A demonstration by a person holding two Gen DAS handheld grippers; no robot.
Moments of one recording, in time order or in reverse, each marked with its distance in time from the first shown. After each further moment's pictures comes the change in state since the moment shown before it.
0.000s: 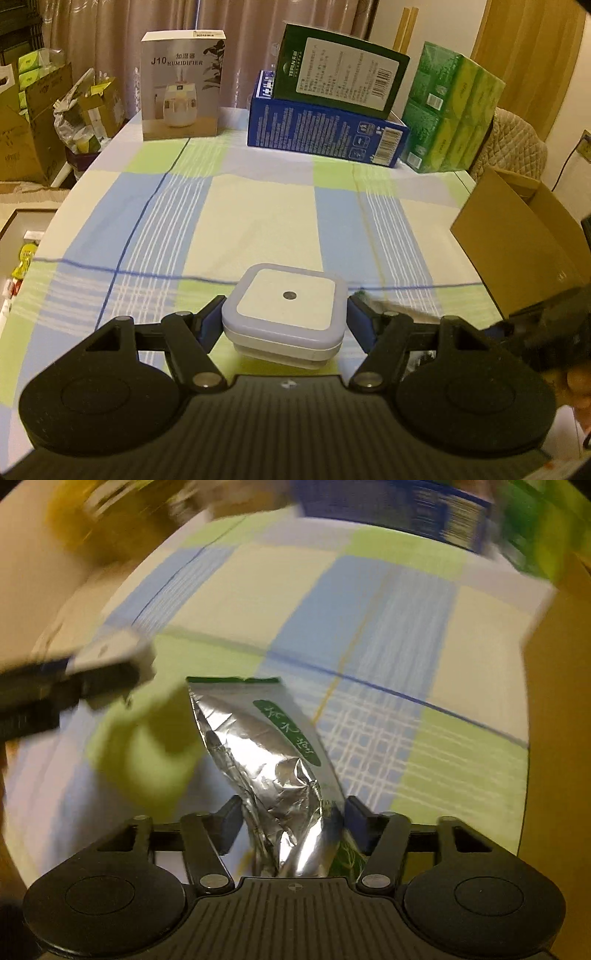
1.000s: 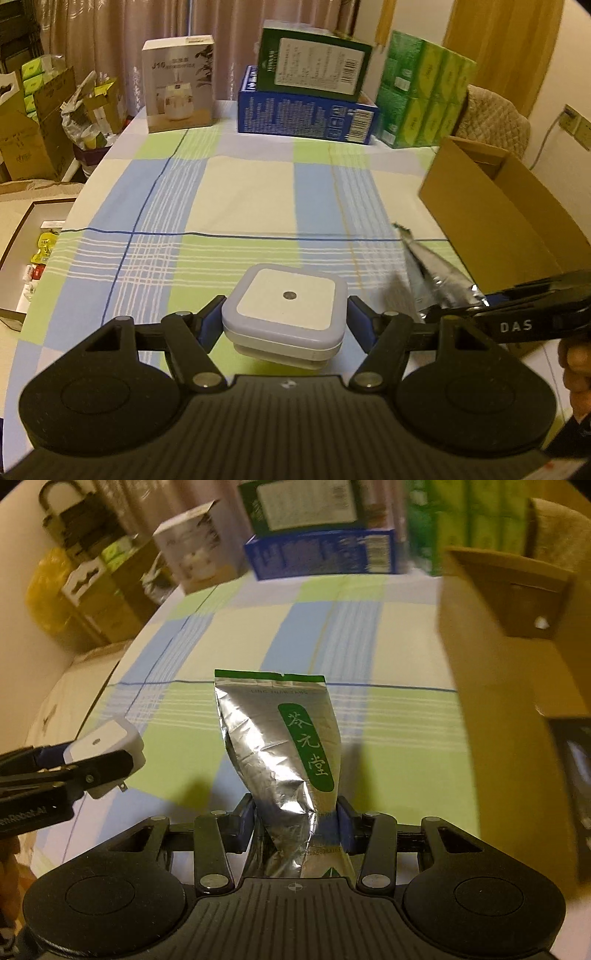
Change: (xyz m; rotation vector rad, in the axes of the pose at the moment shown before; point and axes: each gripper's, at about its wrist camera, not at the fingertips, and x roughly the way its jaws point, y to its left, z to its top) left arm -0.078 -0.039 -0.035 0.047 0.041 0.019; right arm -0.112 0.018 -0.090 0.290 -0.234 -0.039
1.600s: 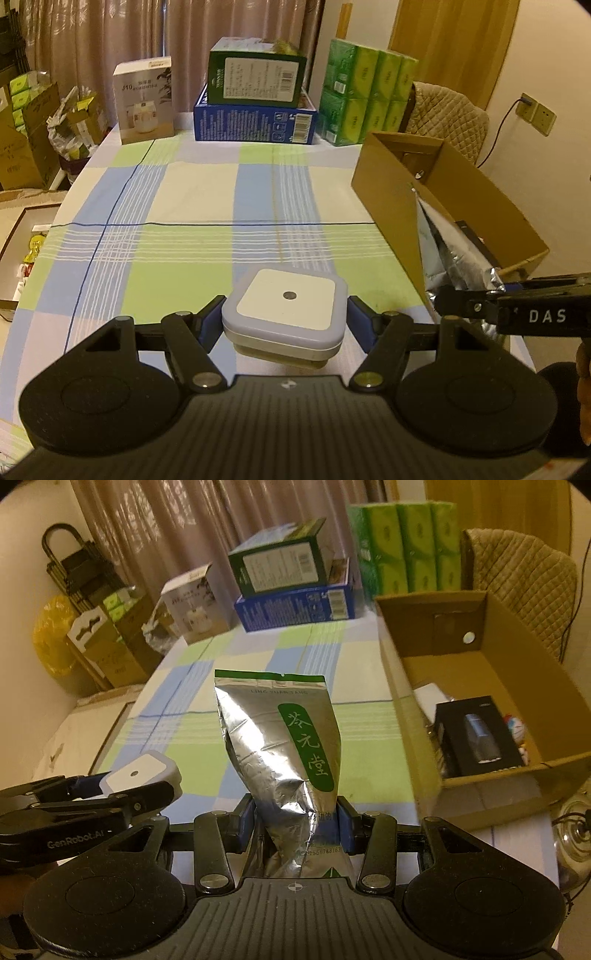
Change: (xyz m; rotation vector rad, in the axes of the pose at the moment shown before) left arm -0.077 -0.078 -0.029 0.038 -0.018 -0.043; right arm -0.112 -0.003 -0.048 0.055 -0.156 -0.017
